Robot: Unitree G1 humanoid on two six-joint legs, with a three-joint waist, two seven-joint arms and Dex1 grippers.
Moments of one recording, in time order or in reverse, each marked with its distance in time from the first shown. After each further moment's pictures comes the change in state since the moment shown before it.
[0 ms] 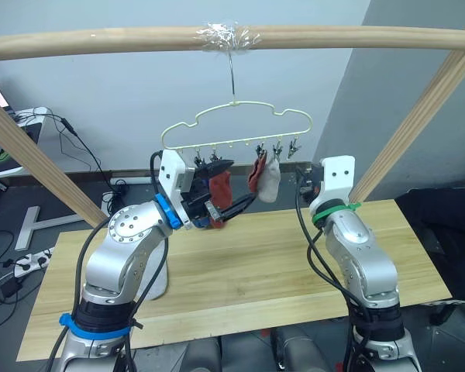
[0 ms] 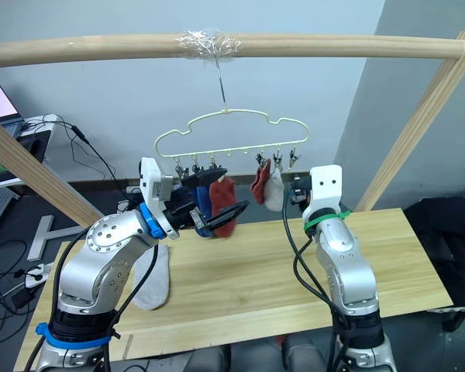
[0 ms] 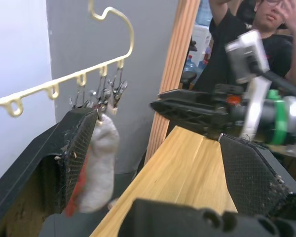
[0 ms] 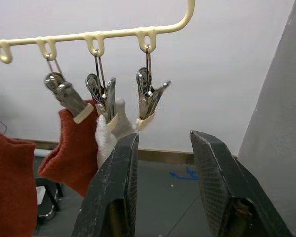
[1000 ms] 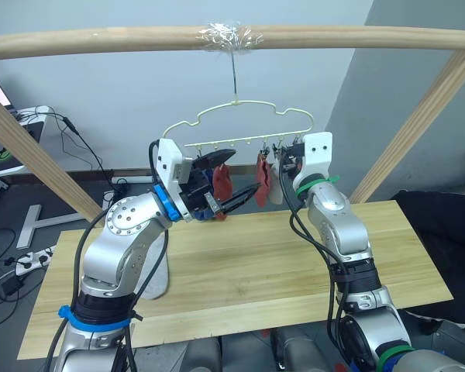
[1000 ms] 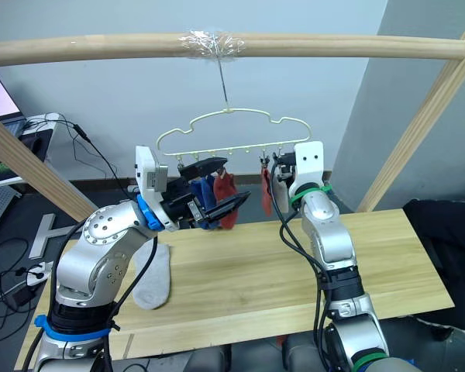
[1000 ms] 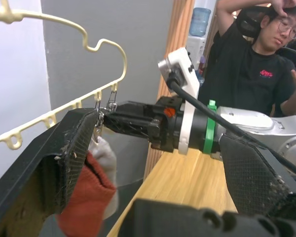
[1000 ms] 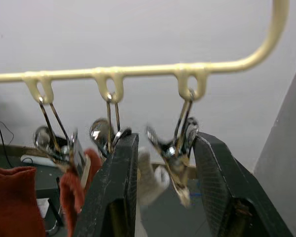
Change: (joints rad) left arm -0.057 0.009 0.008 0.017 -0.029 -0.004 0.002; right arm -0.243 0.030 -0.022 0.381 -0.018 -0.183 0.024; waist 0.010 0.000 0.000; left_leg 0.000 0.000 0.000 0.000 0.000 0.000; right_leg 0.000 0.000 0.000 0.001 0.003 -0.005
